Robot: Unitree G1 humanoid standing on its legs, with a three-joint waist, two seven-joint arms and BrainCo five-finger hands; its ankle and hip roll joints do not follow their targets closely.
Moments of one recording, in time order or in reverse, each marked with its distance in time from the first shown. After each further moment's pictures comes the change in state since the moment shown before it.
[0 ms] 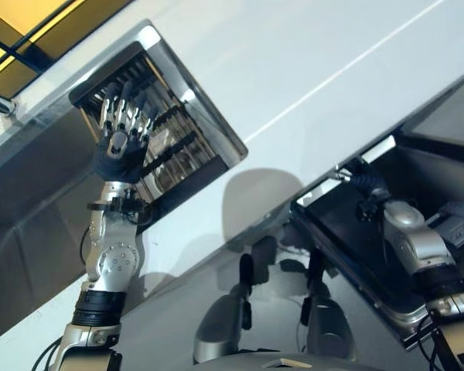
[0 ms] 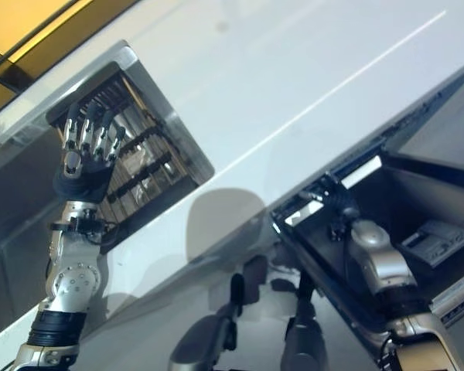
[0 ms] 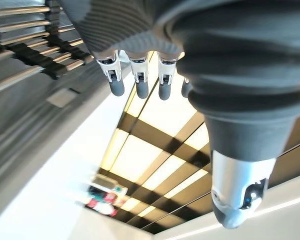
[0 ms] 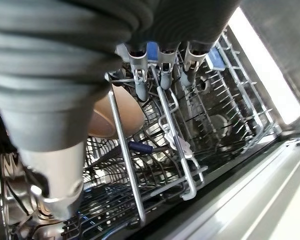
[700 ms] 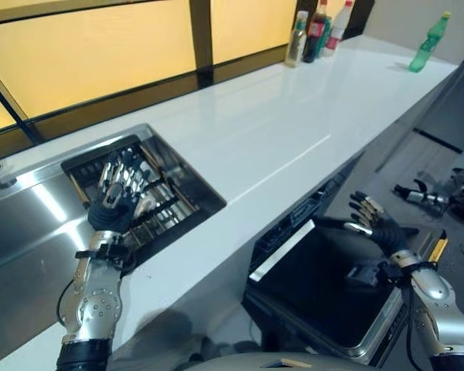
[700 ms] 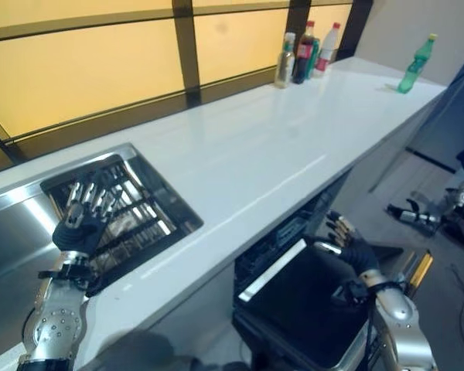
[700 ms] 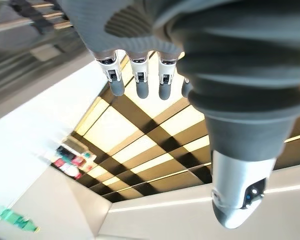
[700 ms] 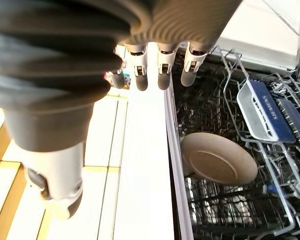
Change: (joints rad) left arm 0.306 -0.030 0.136 0.039 0.022 0.175 -0.078; right arm 0.459 0.153 -0.234 -0.298 -0.087 -0.125 0.172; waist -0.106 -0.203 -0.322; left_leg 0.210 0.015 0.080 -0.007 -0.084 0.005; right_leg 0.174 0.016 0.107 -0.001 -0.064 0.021
